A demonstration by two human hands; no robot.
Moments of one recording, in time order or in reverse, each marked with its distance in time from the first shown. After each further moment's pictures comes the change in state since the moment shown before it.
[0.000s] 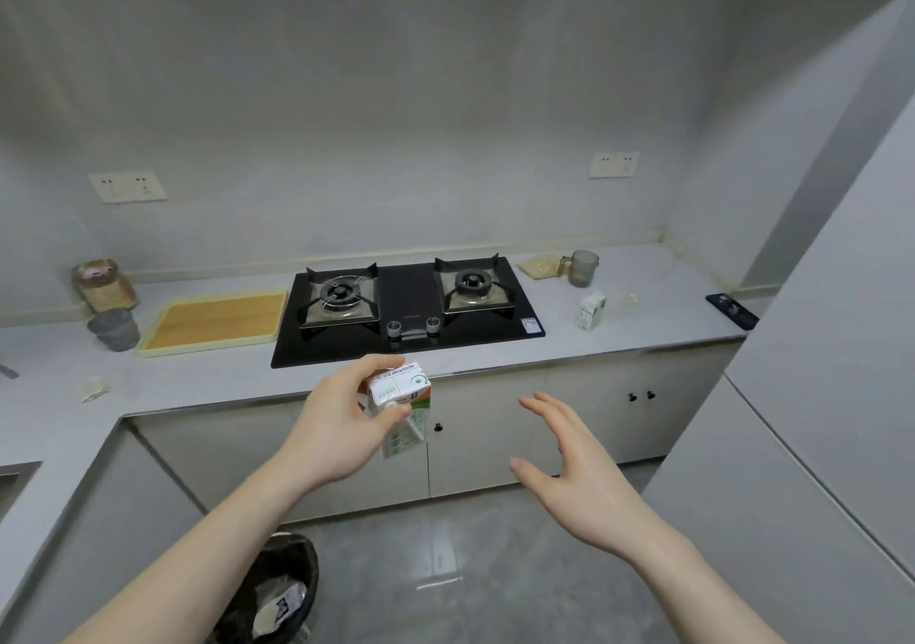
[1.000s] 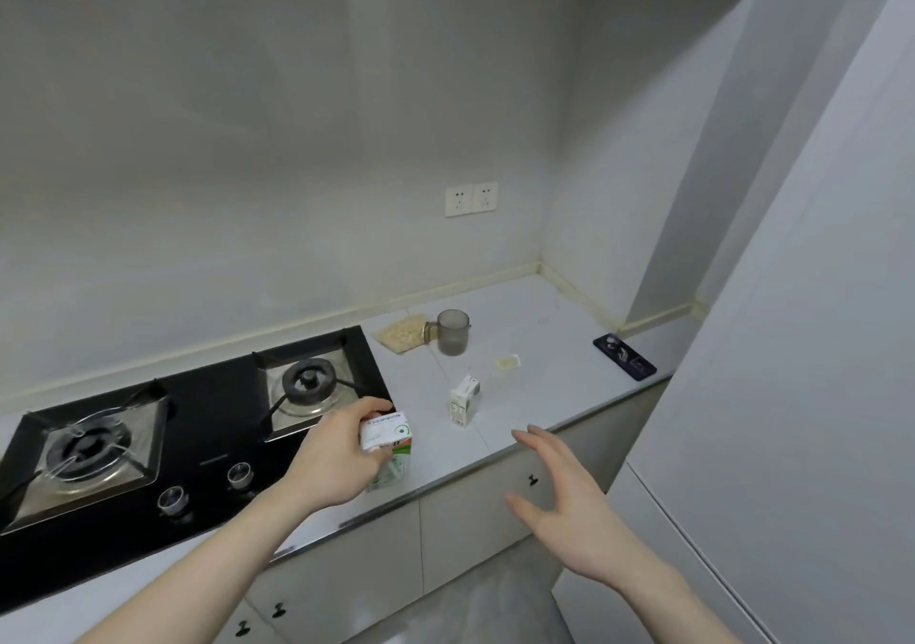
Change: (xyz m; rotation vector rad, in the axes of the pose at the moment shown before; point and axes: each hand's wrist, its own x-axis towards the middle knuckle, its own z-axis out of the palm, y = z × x) left_hand 0.384 0.075 0.253 0.159 -0.315 0.118; right_hand 0.223 0.236 -0.189 -0.005 0.120 0.262
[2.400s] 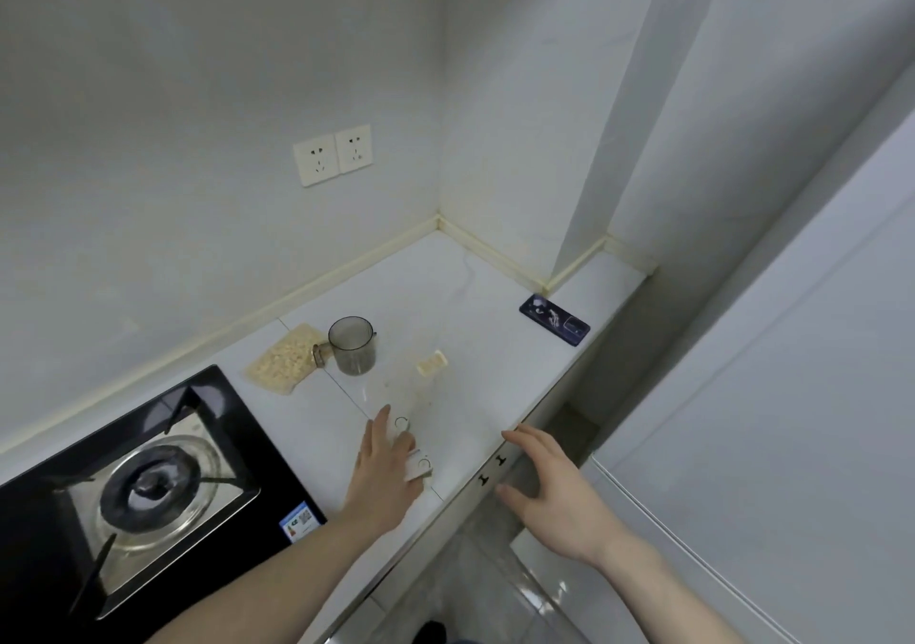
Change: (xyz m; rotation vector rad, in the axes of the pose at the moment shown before) left_hand 0.251 -0.051 0.222 0.225 -0.305 0.276; right_hand 0.159 0.090 -0.010 -0.036 0.073 0.397
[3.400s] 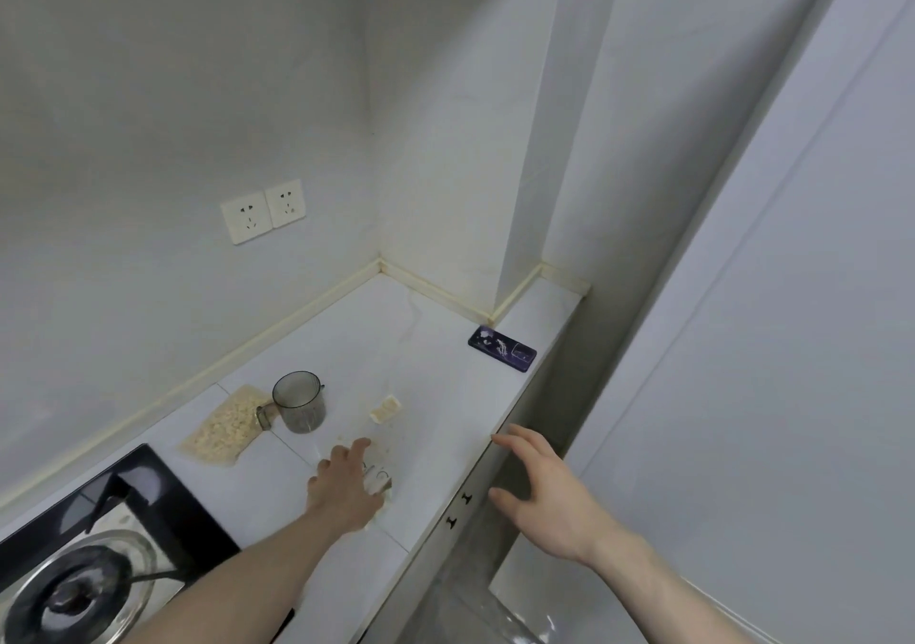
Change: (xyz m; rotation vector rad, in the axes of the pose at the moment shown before) left_hand 0.067 0.009 -0.030 0.071 -0.154 -0.162; right_hand -0.005 0.003 -0.043 -0.042 0.125 0.046
